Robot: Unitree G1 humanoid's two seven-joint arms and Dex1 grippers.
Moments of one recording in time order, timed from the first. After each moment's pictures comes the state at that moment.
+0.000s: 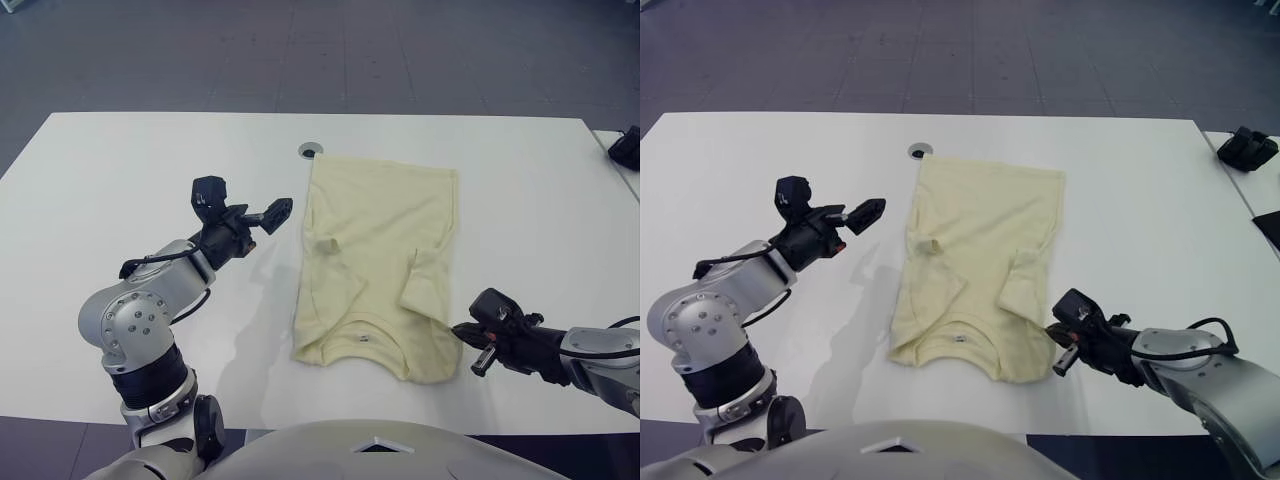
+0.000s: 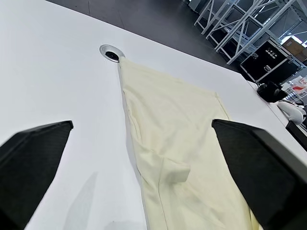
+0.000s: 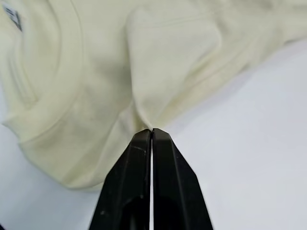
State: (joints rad) left arm -0.24 0.14 0.38 -0.57 -0.79 1.30 0.00; right arm 0.31 -1.01 -0.18 -0.93 0.72 1.27 0.48
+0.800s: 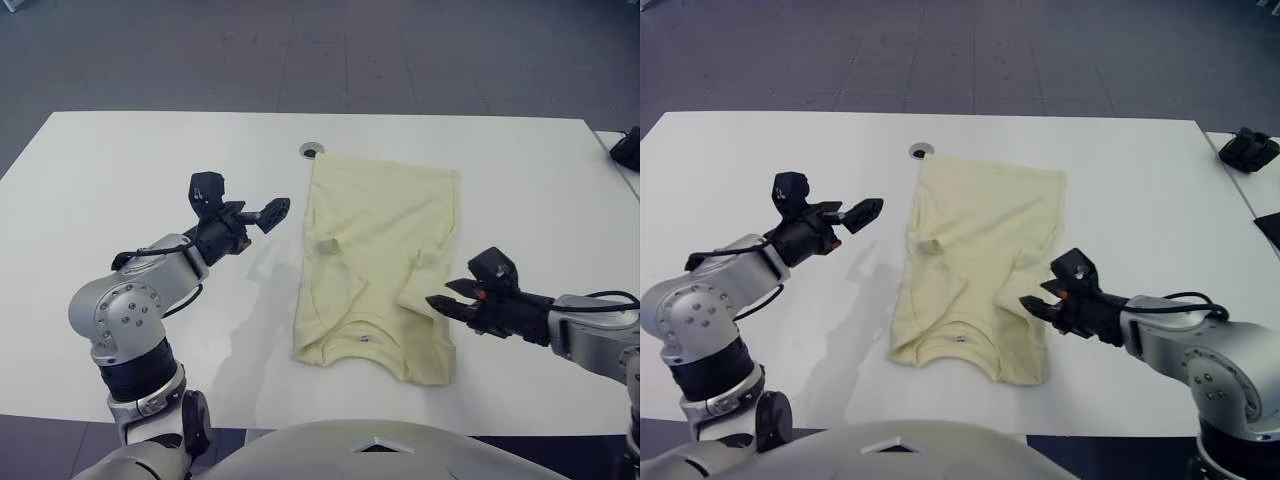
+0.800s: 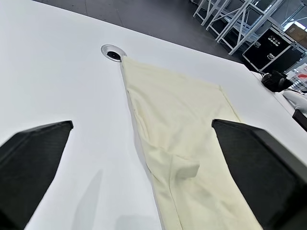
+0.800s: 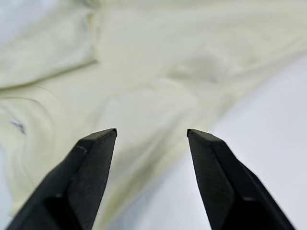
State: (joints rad) left arm -0.26 0.25 0.35 -0.52 -0.79 1.30 -0.07; right arm 0.09 -0.82 -0.30 -0.79 0.87 1.45 0.32
